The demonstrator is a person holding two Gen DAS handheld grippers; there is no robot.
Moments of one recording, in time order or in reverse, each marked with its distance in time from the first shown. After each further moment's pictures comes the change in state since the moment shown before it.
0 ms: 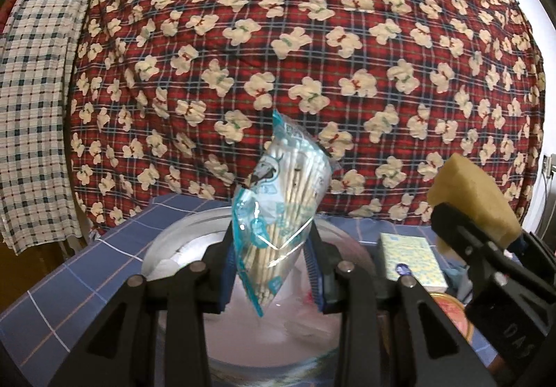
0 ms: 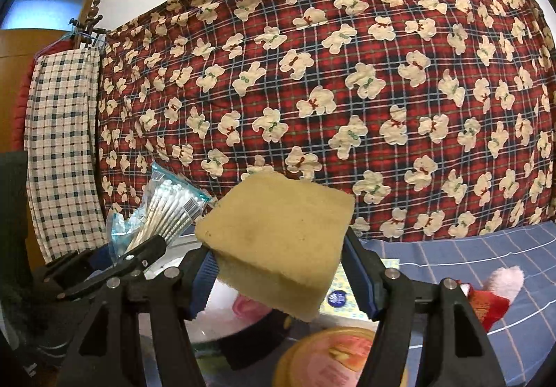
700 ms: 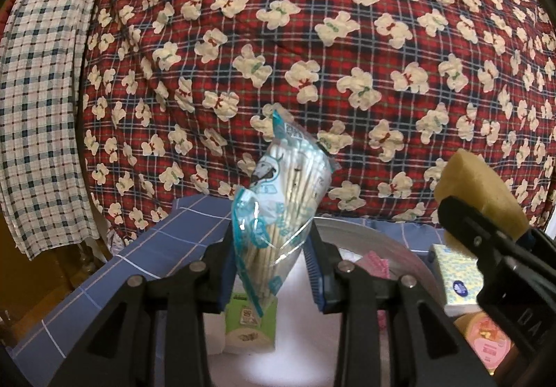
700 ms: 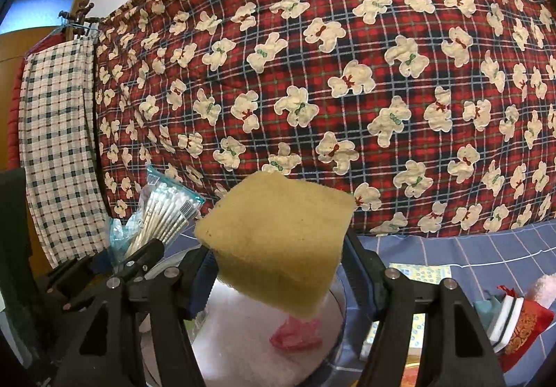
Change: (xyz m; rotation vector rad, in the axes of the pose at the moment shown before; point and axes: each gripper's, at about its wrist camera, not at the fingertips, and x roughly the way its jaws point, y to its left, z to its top) left arm 0.051 0.045 0.025 0.002 0.057 0.082; right arm 0.069 0.035 0.022 0.028 0.099 0.034
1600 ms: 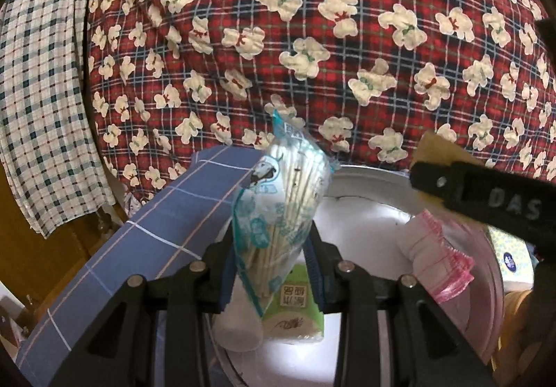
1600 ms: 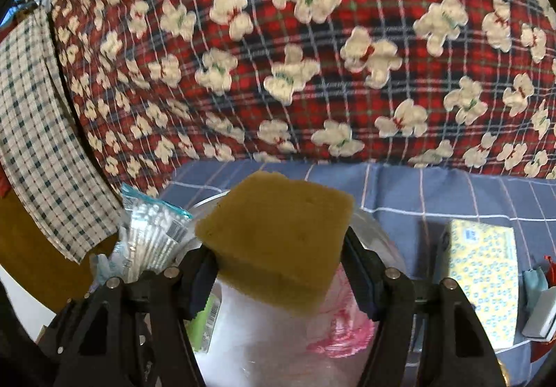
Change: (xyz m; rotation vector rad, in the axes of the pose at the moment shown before) left arm 0.048 0.021 -0.020 0.013 0.206 0.099; right arm 0.111 0.014 0.000 0.098 0.414 0.023
